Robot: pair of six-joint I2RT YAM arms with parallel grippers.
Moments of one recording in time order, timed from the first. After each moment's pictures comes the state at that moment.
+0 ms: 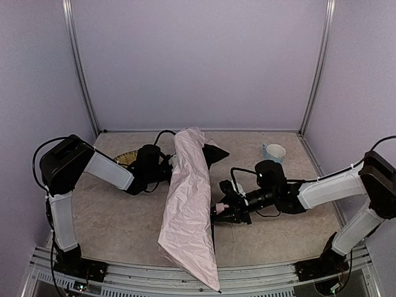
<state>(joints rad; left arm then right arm) -0.65 1.97 0.94 0.71 0.27 0.55 0.84 1.49 0.62 0.43 -0.85 -0.27</state>
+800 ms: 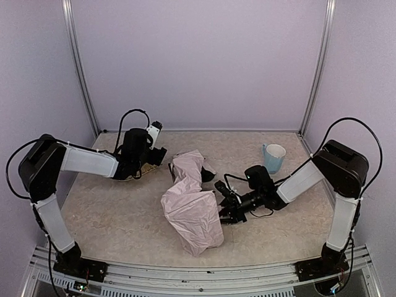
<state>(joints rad) -0.58 1.81 1.00 0.43 -0.43 0.29 0.69 1.91 0.73 0.53 -1.02 -0.14</state>
